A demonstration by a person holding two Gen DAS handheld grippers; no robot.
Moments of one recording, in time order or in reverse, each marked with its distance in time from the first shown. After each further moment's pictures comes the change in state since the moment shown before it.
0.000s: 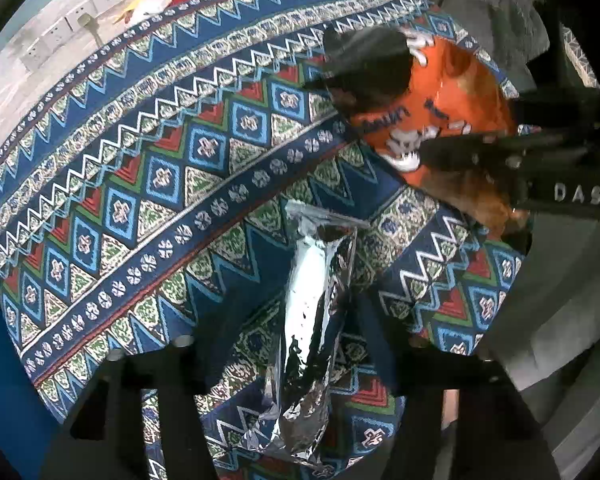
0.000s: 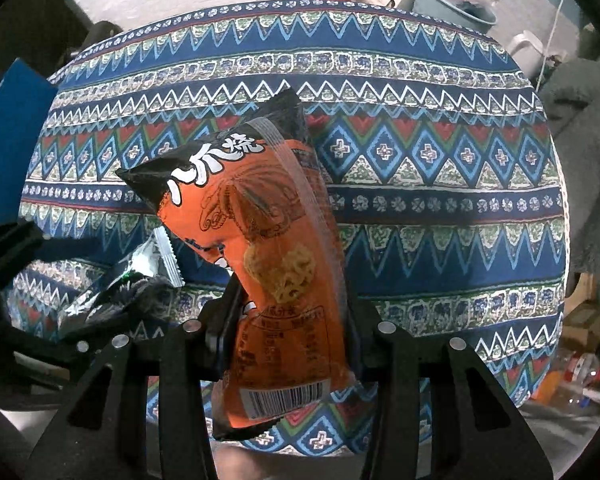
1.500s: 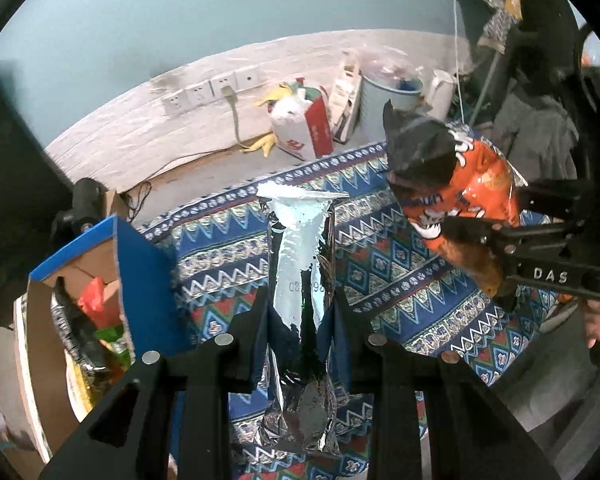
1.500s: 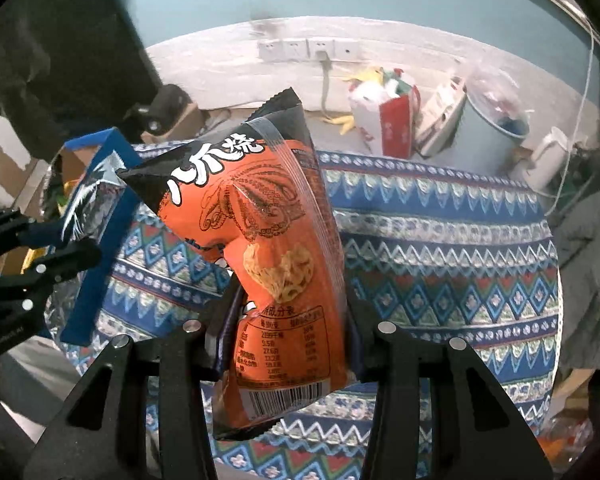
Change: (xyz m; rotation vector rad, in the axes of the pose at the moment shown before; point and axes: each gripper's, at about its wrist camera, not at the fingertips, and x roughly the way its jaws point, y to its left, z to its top) left arm -0.167 0.093 -0.028 -0.207 -0.354 0.255; right arm -0.078 0.071 0.095 -0.130 -0.298 0.104
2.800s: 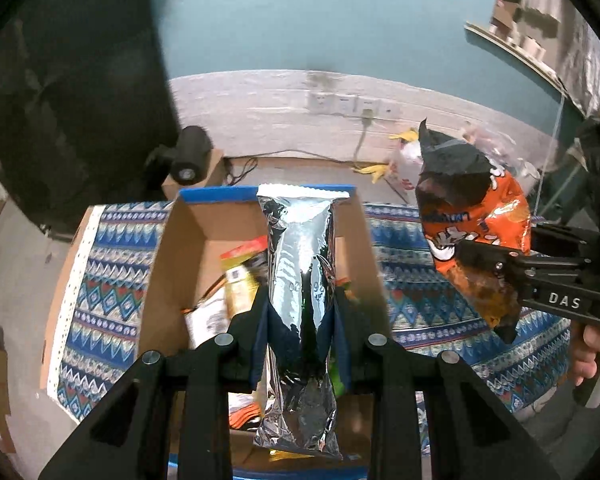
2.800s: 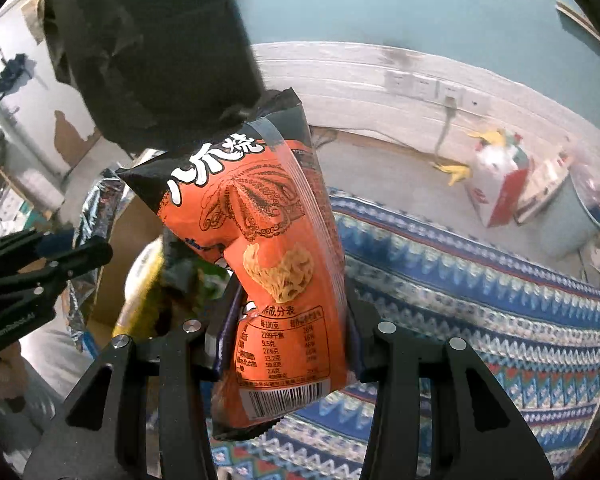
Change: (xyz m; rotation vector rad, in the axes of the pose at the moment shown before) left arm -0.064 0.194 -0.074 -0.379 -0.082 0.137; right arm 0.032 0.185 0.078 -0.187 -0.027 0.202
